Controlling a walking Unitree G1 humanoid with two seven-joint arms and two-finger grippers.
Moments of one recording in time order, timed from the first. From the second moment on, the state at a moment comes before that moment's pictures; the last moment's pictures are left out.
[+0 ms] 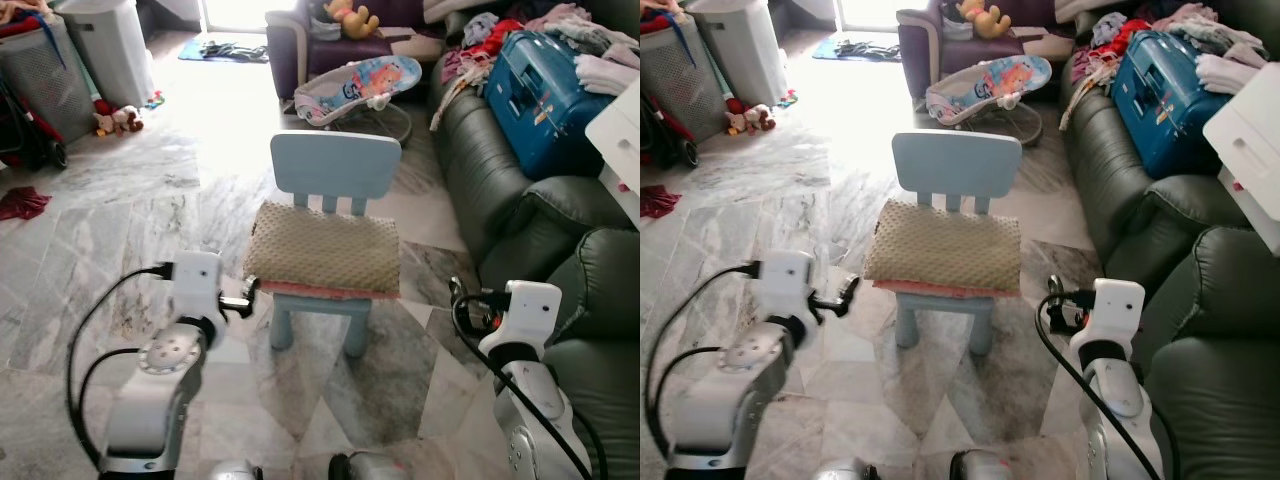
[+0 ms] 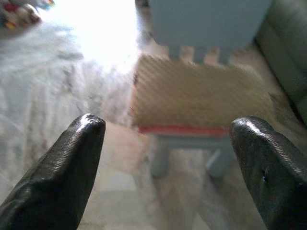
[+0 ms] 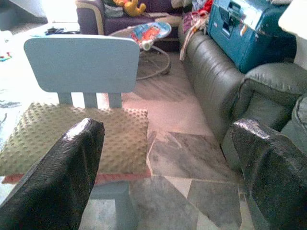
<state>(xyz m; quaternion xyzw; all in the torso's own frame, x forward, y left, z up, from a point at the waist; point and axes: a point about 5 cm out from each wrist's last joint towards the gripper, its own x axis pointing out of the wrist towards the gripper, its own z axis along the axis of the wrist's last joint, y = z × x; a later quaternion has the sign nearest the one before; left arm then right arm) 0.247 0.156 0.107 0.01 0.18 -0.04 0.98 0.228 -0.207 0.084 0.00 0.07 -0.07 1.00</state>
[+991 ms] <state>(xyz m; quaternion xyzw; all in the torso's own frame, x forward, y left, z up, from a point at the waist) 0.238 0.162 0.113 0.02 0.12 -0.04 0.99 0.227 -0.217 0.087 0.00 0.07 -0.07 0.99</state>
